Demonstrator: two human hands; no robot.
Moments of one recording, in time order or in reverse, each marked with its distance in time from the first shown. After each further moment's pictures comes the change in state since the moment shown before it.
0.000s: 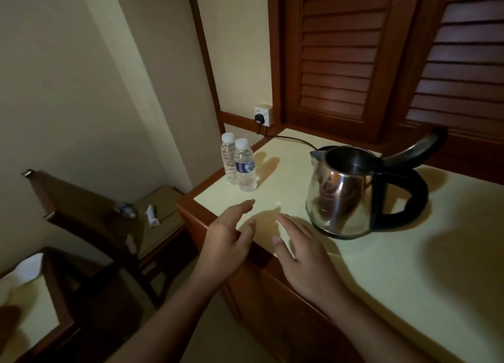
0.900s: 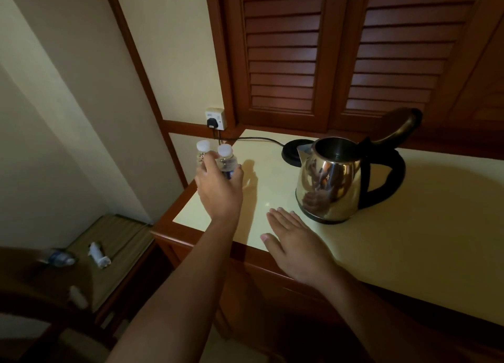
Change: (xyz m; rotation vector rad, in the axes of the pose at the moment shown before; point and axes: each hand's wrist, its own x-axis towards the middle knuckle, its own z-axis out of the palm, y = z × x) left_hand 0.144 -0.036 0.026 -0.027 0.366 -0.103; right_hand 0.035 -0.005 0.045 -0.582 -0.092 0.151
